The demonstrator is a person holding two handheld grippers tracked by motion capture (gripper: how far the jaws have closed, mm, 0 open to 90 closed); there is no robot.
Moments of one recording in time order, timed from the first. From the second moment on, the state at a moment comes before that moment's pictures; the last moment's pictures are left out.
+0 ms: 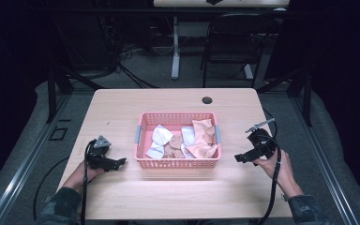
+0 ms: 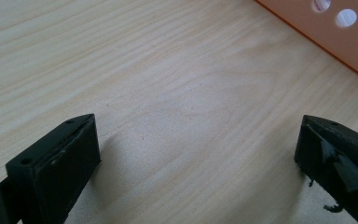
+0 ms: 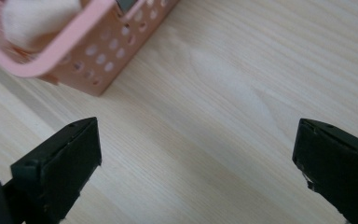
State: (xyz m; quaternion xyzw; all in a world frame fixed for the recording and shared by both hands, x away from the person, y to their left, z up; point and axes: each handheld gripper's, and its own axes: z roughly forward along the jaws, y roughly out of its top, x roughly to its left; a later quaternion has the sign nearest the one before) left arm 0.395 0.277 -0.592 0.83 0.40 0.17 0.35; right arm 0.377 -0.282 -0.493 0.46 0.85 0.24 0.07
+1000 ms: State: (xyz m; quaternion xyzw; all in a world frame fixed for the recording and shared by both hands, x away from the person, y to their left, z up) left arm 0.395 0.277 -0.592 0.83 0.40 0.17 0.35; right arm 0.394 -0.198 -0.439 0.37 0.89 0.26 0.08
